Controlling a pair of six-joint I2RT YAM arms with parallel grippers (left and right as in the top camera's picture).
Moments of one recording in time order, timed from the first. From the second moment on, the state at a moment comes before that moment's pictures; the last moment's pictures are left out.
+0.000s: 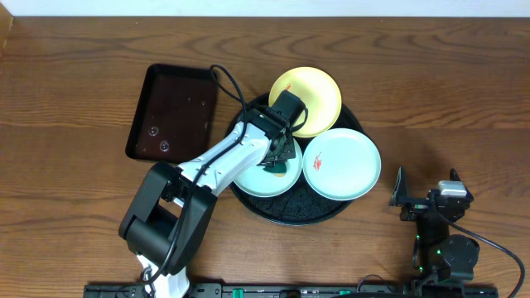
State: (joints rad) left arm -0.61 1.91 1.28 -0.71 -0.03 -0.75; right arm -0.06 0.01 0.01 -0.07 -0.01 -0.02
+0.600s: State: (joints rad) left arm -0.61 1.91 1.28 -0.74 -0.05 -0.75; right arm -0.06 0.01 0.01 -0.07 -0.01 -0.02
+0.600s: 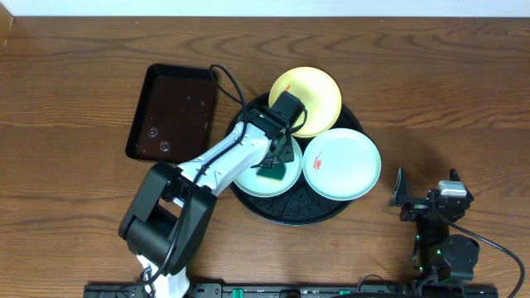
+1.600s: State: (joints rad) left arm -0.42 1.40 1.28 -0.88 -0.06 -0.57; right arm -0.06 0.01 0.01 -0.07 -0.01 -0.02
